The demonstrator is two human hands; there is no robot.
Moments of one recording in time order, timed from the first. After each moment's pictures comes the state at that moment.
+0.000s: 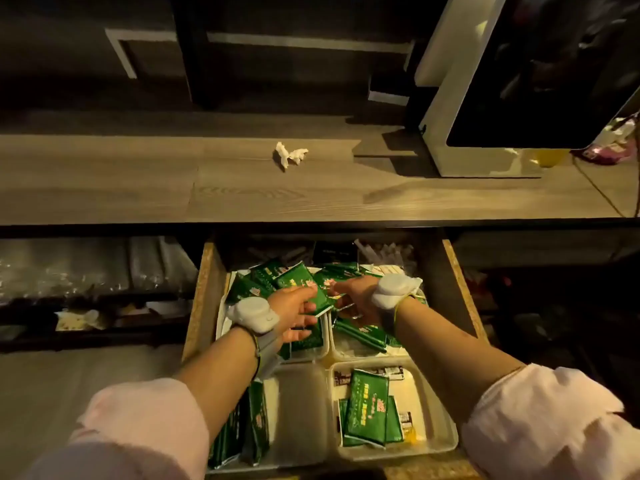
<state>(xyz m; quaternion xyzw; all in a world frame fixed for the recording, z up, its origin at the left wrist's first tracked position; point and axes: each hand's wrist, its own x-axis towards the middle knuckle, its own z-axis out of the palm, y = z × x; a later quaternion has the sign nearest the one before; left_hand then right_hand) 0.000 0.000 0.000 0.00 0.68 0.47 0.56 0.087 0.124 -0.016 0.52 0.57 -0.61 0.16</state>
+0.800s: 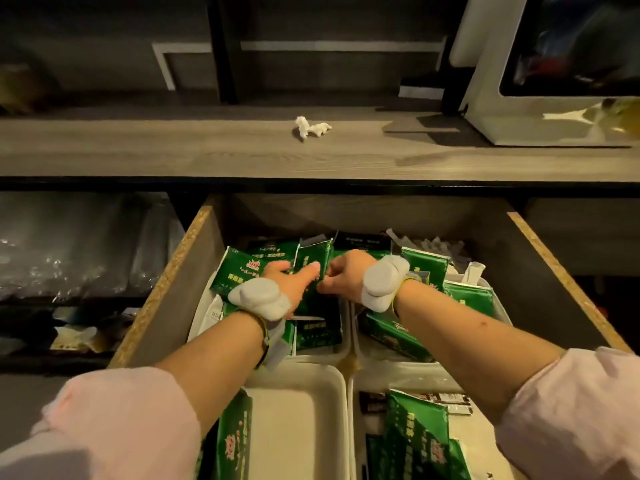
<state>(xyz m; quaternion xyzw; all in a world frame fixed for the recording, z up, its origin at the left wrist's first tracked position) -0.018 0.013 -0.150 0.10 0.83 0.48 0.29 0.057 0.125 -0.128 0.26 0.90 -0.33 0.06</state>
